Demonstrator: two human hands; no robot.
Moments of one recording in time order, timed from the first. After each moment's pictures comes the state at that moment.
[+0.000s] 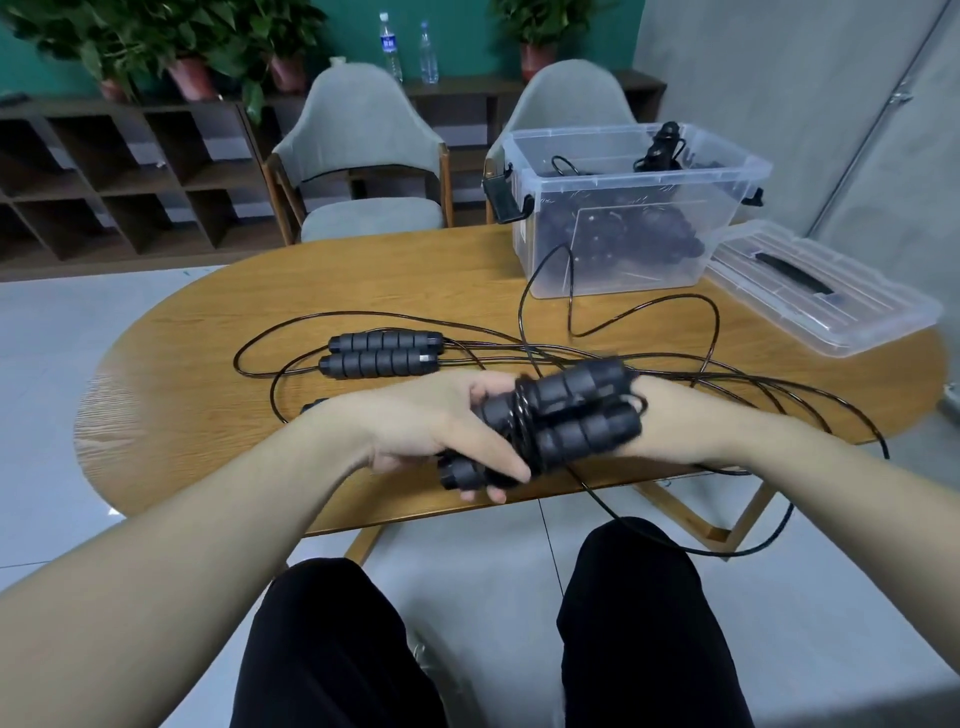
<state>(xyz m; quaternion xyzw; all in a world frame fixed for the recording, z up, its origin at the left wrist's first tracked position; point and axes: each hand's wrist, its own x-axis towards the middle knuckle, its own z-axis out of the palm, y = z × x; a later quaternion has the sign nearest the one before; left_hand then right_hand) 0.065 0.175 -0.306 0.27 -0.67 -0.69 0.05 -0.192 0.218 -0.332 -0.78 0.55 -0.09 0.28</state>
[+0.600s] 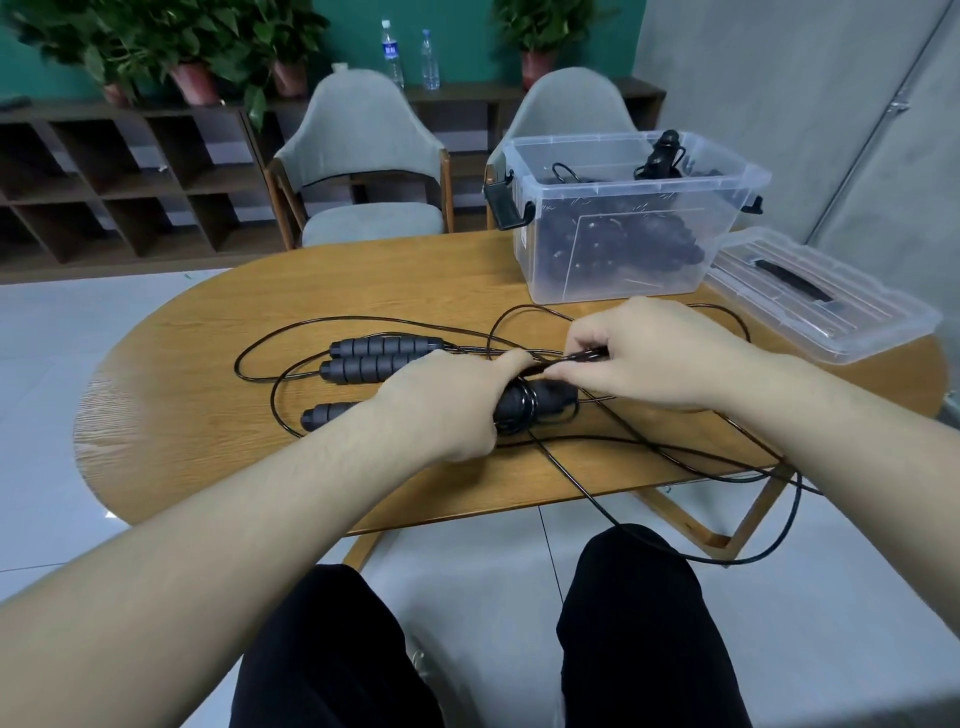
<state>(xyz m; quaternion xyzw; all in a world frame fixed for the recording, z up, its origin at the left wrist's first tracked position) 0.040 0.168 -0.303 0.43 -0.90 -0.02 -0.01 -0.168 0.199 -0.274 -0.81 0.59 -0.08 0.00</state>
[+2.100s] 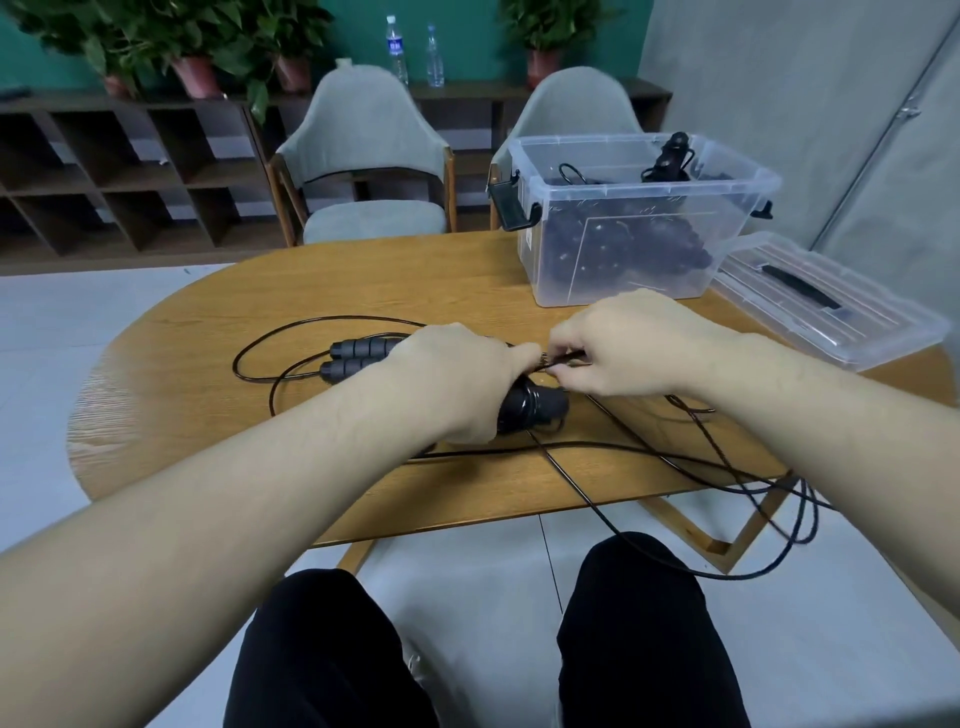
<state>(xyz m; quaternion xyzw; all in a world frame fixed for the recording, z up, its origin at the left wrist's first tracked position) 0.030 0.162 -0.272 0.41 -0.90 0.05 -0.13 -0.166 0.165 -0.284 -0.85 0.52 -0.01 -0.11</state>
